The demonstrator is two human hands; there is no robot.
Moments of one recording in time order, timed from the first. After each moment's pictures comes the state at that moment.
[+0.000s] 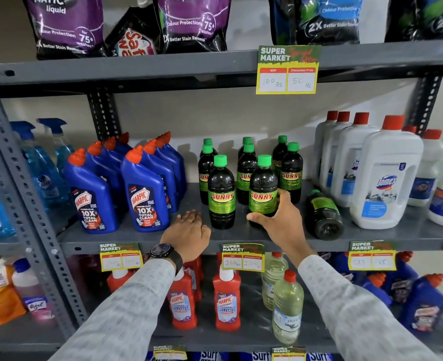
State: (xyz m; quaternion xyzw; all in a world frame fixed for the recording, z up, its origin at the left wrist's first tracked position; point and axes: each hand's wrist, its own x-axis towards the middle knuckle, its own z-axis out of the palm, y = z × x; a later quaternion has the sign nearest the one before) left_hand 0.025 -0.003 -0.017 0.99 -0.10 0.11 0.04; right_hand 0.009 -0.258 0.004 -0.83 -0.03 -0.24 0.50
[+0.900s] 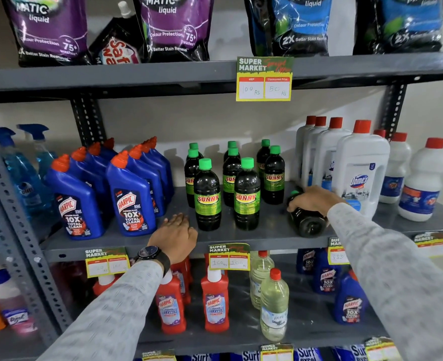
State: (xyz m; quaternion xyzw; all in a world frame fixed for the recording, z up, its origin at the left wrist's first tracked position) left_hand 0.025 -0.004 -0.018 0.99 -0.09 0.10 0.06; right_hand 0.015 -0.366 0.080 -0.96 0.17 -0.02 0.23
